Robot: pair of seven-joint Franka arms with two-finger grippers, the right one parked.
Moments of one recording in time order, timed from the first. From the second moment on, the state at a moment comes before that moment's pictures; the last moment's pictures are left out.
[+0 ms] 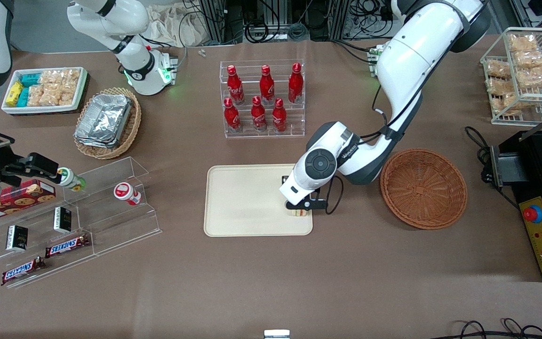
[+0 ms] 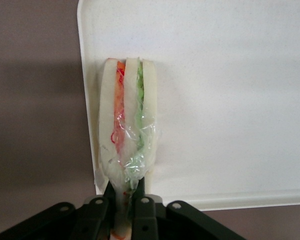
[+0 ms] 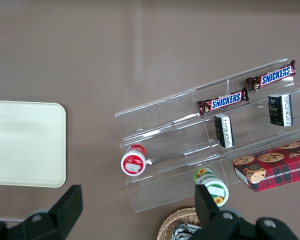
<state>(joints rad) -0.29 0.72 -0.44 -1.53 0.10 2.11 -0.72</state>
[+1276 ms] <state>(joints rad) -0.08 0.34 -0.38 -1.49 0.18 1.64 -0.69</state>
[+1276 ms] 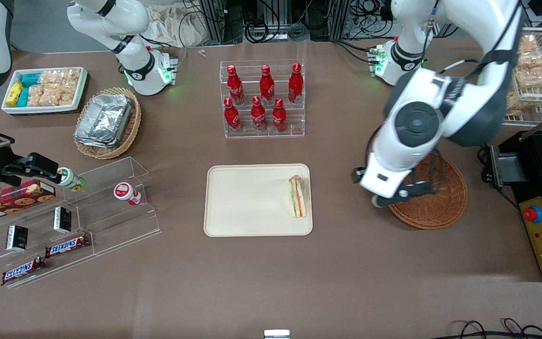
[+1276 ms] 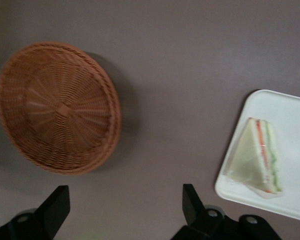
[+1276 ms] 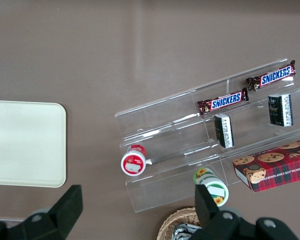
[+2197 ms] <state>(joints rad) 0.20 0.22 -0.35 -1.49 0.18 1.54 -0.09</state>
